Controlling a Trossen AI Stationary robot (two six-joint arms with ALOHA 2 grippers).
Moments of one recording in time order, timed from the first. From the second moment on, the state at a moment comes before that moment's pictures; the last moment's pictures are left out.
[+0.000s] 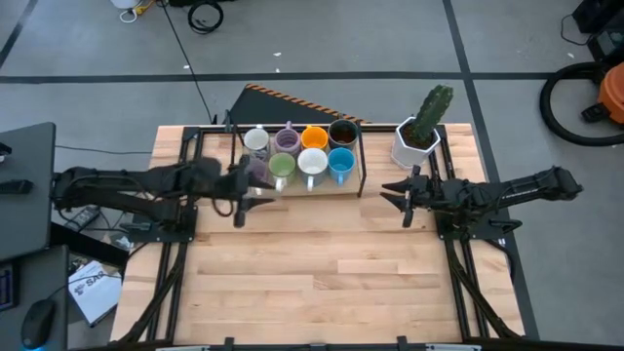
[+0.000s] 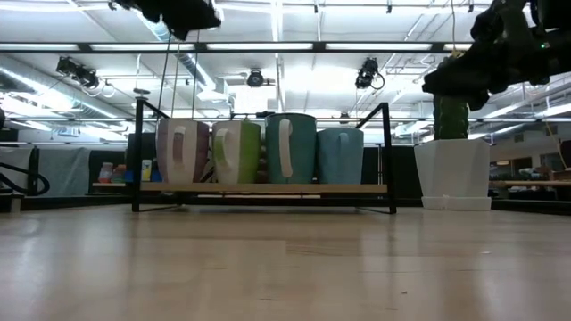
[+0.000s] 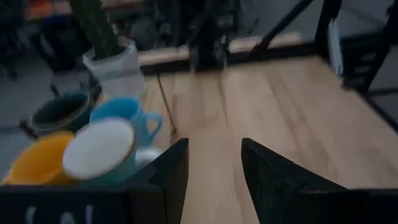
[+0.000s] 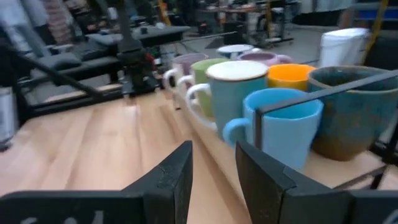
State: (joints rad) left arm 0.04 0.94 0.78 -0.19 -0.01 0.14; right arm 0.13 0.42 0.16 0.13 0.43 0.17
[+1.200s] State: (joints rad) left arm 0.00 0.09 0.09 0.24 0.01 0.09; right arm 0.13 0.21 0.13 0.02 0.44 0.39
